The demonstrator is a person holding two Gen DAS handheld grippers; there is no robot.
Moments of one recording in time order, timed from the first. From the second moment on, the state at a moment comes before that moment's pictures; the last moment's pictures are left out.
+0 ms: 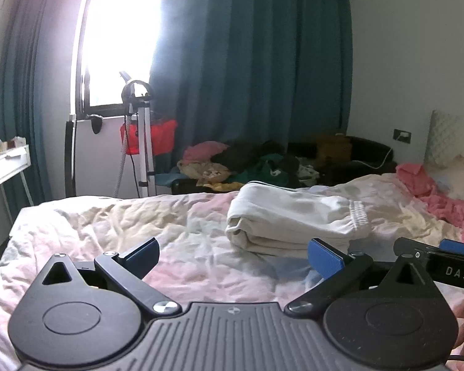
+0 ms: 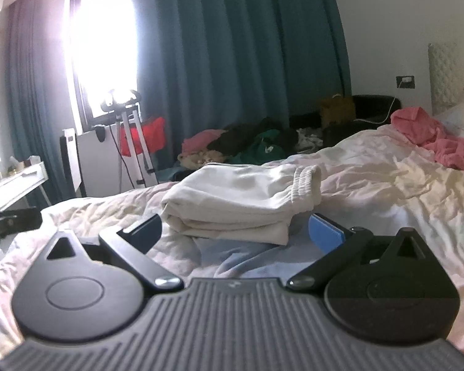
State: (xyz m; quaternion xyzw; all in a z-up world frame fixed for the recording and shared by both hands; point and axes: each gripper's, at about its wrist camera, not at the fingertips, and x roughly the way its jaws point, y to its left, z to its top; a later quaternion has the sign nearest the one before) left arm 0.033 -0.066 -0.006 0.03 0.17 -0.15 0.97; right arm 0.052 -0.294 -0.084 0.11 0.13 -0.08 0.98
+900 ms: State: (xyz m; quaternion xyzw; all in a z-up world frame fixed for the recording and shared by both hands) left arm 0.021 -0.060 -0.008 0.03 0.17 -0.14 0.97; right arm 0.048 -0.279 -0.088 0.08 0.14 -0.09 0.98
